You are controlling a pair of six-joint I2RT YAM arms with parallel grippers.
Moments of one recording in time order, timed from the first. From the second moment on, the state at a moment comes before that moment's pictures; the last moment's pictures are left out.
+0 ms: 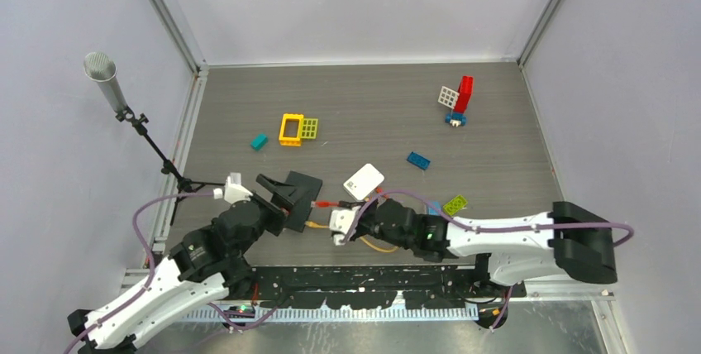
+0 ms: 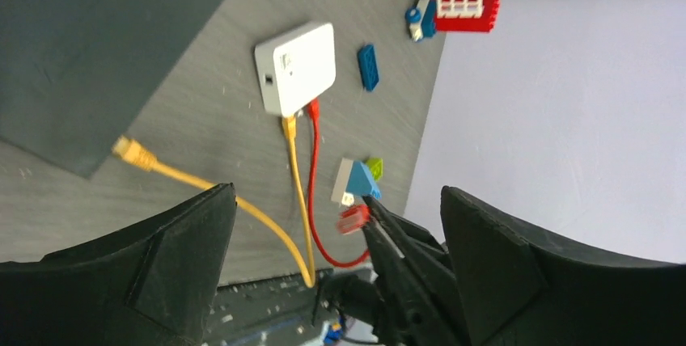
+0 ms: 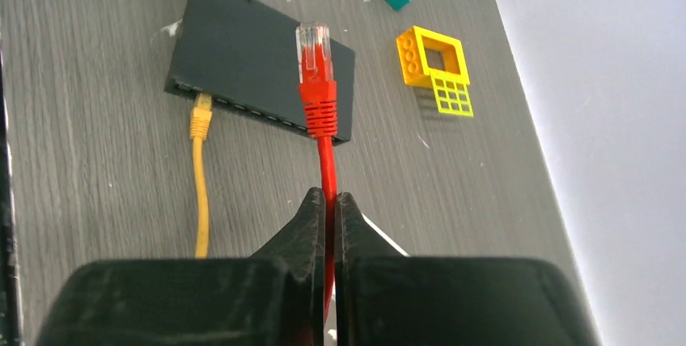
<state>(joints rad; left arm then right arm) -0.93 0.35 0.46 -0.59 -0.40 -1.56 1.32 1.28 0.58 0.42 0.25 -0.67</state>
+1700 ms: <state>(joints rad) -0.48 1.18 0.36 0.14 -0.26 -0.60 1.04 1.58 0.78 0.07 0.00 0.11</state>
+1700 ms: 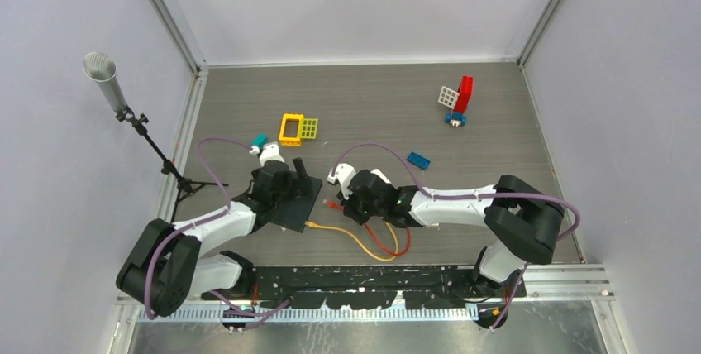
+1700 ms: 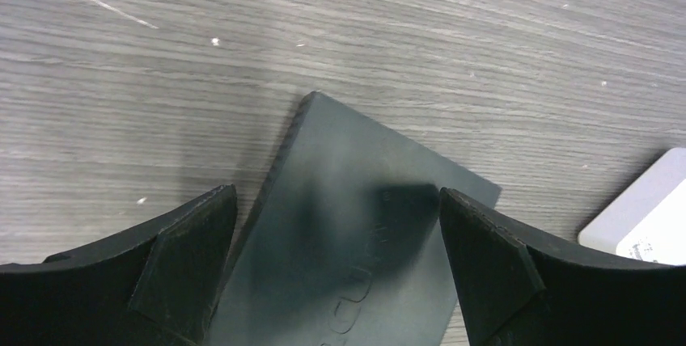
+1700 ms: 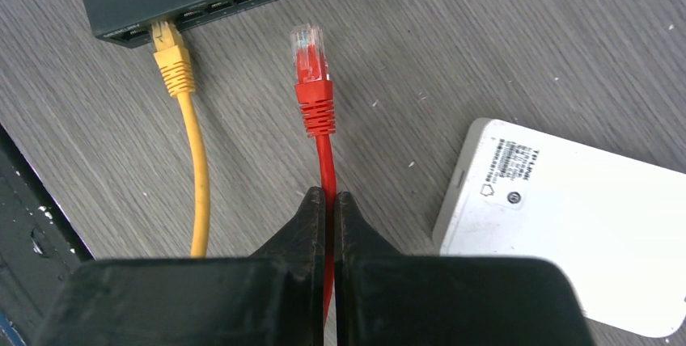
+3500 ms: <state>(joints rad) -0.47 1.21 0.27 0.39 -0.04 -0.53 1.11 1.65 0.78 0.07 0.08 0.25</state>
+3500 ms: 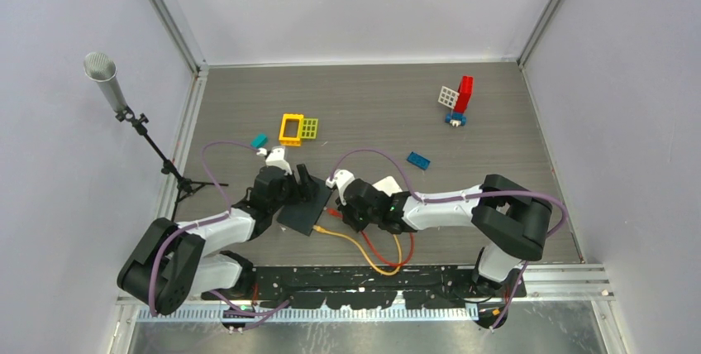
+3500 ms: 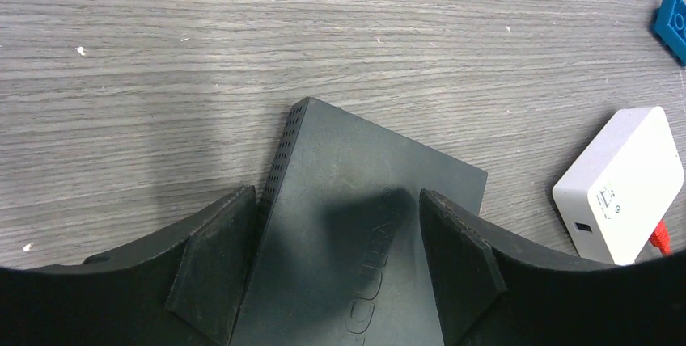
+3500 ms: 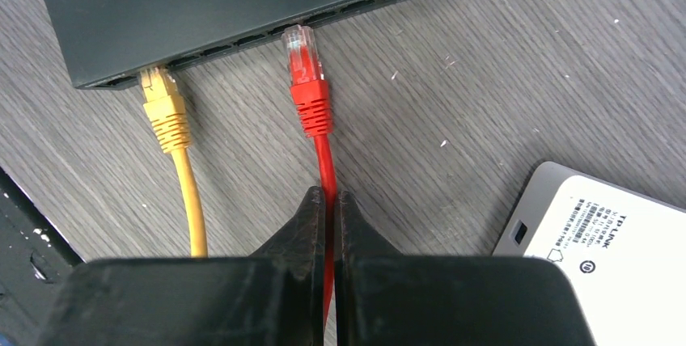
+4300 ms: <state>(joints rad) -0.46 1.23 0.27 0.42 -0.03 -0.52 1.12 1.61 0.78 0.07 0.07 0.27</state>
